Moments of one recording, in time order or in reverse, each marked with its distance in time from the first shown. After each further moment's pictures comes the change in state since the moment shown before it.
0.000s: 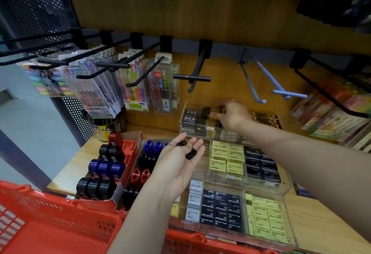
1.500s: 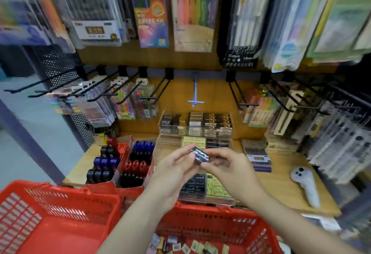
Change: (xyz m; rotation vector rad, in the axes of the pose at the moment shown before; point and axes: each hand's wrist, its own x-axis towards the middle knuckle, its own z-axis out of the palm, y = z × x) left_hand -0.158 -0.050 0.045 0.616 -0.260 0.152; right_hand -0.258 0.044 -0.079 0.636 0.022 -0.173
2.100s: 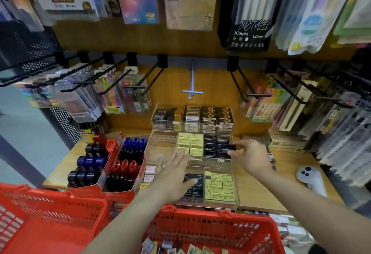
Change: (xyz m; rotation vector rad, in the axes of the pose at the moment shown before) left_hand 0.077 -0.060 -0.038 1.618 -0.214 0.022; right_hand 0.080 0.104 -0.034 -0.578 0.165 0.297
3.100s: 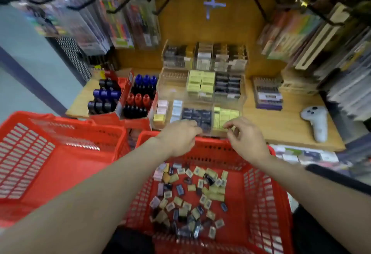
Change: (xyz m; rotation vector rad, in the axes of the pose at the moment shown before) left_hand -0.053 -0.009 0.038 0.222 -0.060 0.256; right_hand -0.113 0.032 0.057 0.058 -0.044 -0.394
